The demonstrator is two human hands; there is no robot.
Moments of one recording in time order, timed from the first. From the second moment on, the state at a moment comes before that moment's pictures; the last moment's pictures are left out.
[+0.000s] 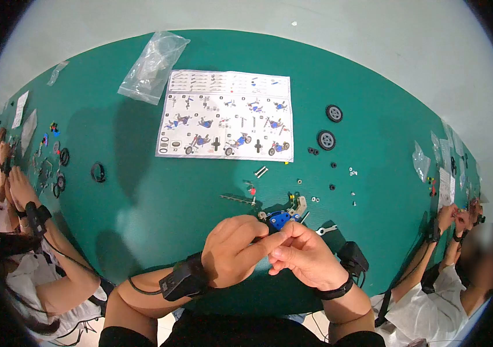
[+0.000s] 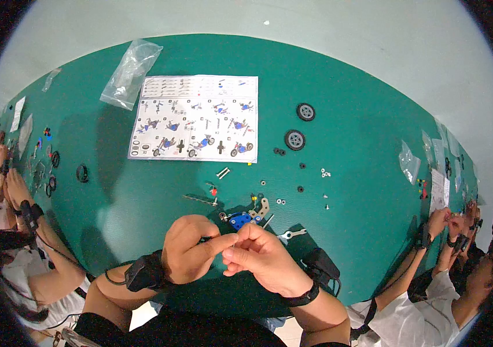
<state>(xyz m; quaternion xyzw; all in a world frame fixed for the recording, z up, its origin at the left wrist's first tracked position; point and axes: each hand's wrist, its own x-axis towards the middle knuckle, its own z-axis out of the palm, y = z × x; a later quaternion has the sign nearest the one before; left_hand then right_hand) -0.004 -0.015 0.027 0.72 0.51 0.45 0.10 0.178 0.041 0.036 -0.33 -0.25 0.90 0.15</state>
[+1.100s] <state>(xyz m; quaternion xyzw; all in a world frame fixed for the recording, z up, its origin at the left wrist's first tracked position) -0.007 -0.013 0.026 0.69 0.52 0.48 0.14 0.176 0.046 0.047 -0.33 -0.29 0.89 0.15</state>
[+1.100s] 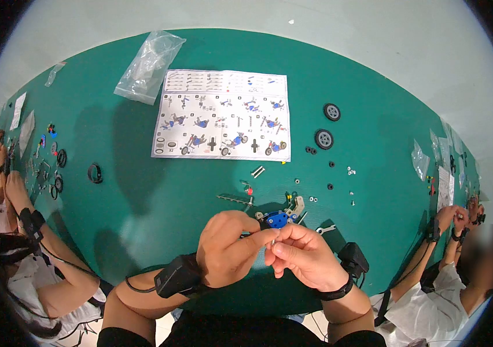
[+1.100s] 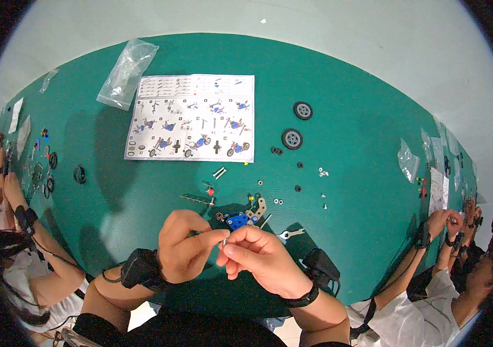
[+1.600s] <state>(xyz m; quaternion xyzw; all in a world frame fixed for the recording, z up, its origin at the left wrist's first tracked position) -0.010 -0.011 0.027 0.68 0.53 0.49 0.16 0.177 0.047 0.048 -0.32 -0.29 0.89 0.14</state>
